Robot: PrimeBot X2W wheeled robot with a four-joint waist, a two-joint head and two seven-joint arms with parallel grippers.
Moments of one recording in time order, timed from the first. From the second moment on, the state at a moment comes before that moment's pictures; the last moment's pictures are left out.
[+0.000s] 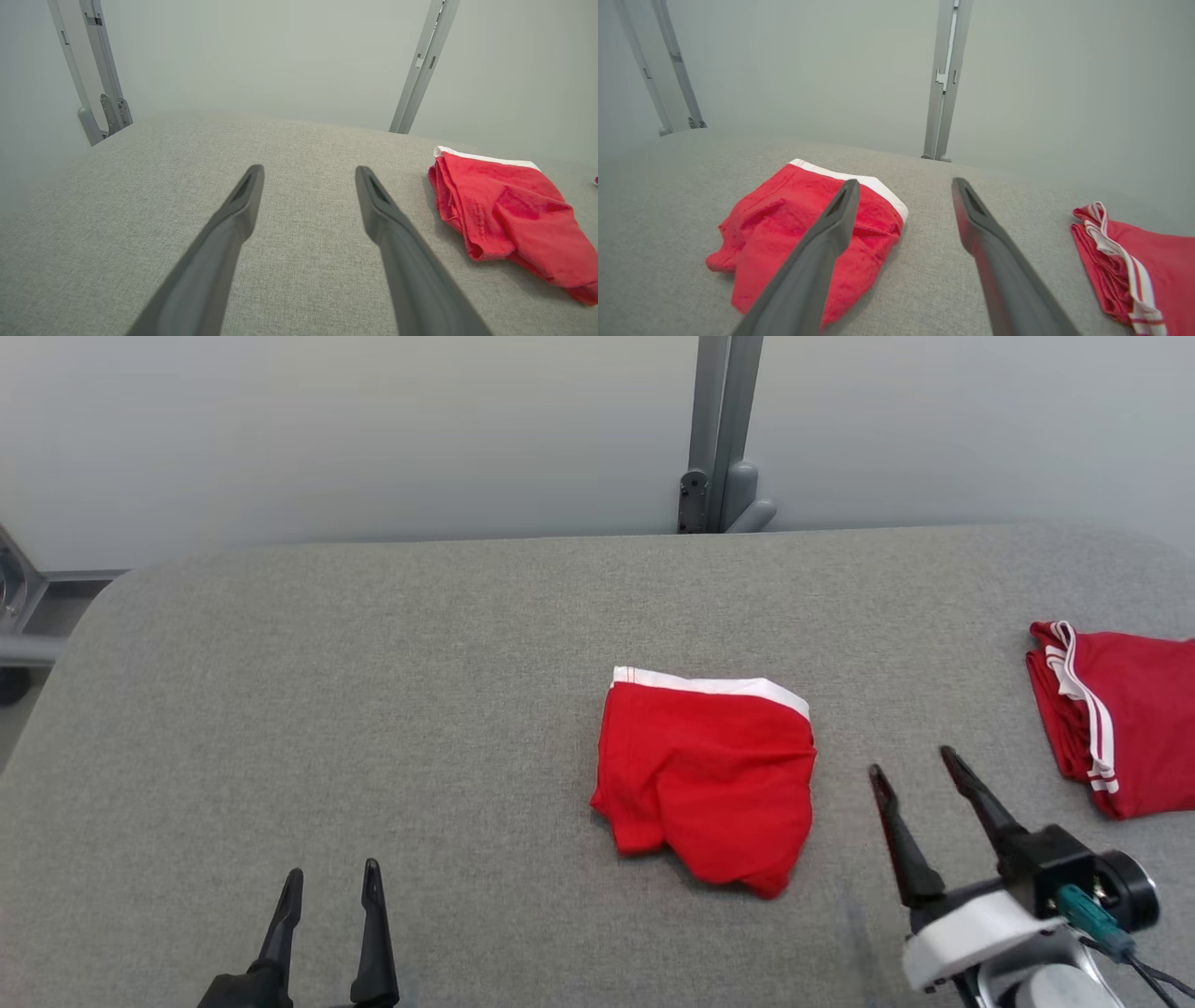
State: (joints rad) left arm 0.17 0.05 -0.12 0.08 -0.24 0.02 -0.26; right arm -0.03 -0.13 0.10 0.17 0.06 0.13 -0.26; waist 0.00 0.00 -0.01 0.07
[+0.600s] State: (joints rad) left arm 0.18 0.05 -0.08 0.10 -0.21 0.00 -0.26; right arm 0.14 -0.07 -0.09 0.14 0.08 0.13 -0.26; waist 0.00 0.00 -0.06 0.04
